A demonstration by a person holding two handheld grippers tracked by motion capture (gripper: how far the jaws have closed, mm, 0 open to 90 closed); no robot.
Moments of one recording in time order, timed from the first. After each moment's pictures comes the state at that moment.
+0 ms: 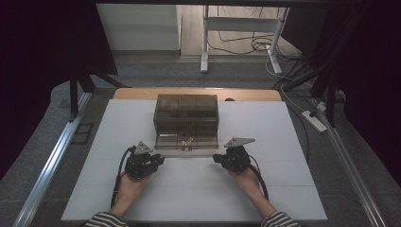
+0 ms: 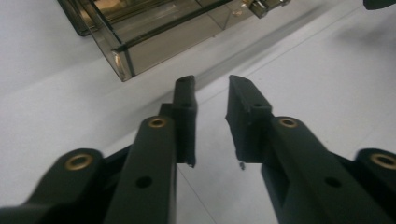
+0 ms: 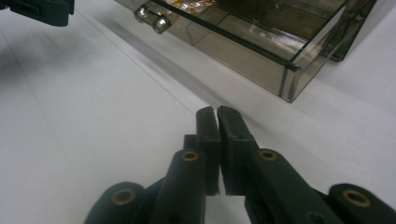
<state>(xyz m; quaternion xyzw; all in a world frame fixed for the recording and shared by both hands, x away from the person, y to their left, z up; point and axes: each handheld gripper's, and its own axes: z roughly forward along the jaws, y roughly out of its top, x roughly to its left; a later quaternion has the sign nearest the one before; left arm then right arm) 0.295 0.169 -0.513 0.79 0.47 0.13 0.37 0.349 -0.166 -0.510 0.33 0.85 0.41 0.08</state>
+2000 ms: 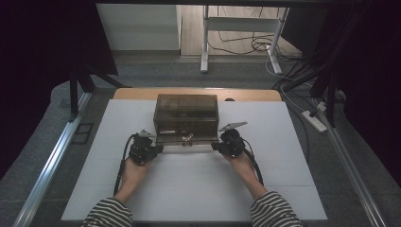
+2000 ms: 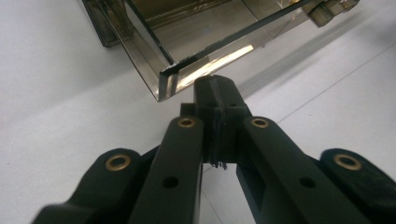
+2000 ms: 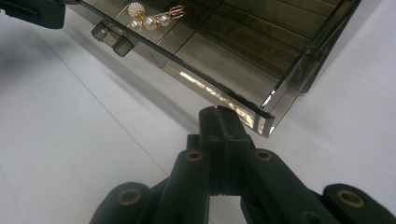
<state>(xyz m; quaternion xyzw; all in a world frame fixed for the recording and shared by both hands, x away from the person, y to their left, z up) 0.345 0.172 -0.518 0.79 0.50 0.10 0.34 0.396 -0.148 -0.497 0.36 0.86 0.36 0.08</state>
